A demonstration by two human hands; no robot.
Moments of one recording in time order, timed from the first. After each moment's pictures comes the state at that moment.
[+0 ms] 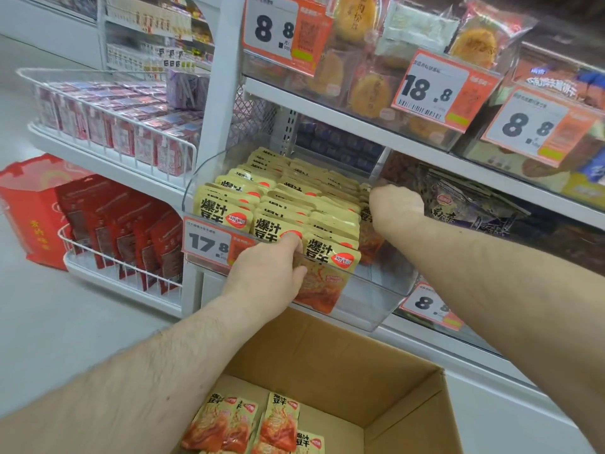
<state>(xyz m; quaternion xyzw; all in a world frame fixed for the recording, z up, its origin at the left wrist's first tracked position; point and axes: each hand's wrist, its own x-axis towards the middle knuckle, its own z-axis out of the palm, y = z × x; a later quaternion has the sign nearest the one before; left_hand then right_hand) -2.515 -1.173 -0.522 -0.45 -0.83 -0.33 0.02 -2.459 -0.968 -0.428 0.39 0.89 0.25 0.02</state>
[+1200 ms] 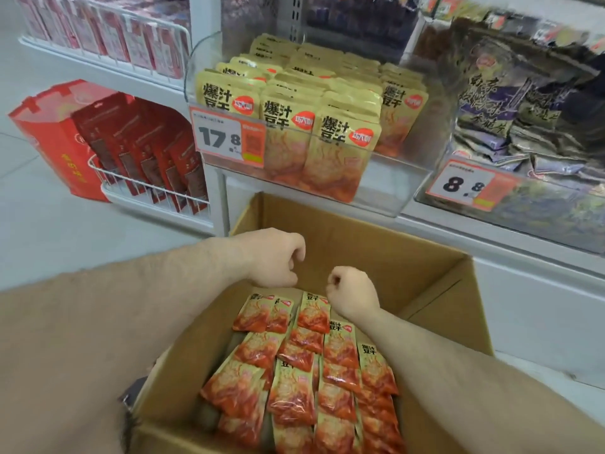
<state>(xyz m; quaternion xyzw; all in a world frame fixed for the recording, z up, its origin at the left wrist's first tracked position) -2.483 -1.226 -0.576 -0.55 -0.78 -0.04 -0.28 -2.346 -1.083 -0.713 0.40 0.89 -0.22 -0.03</state>
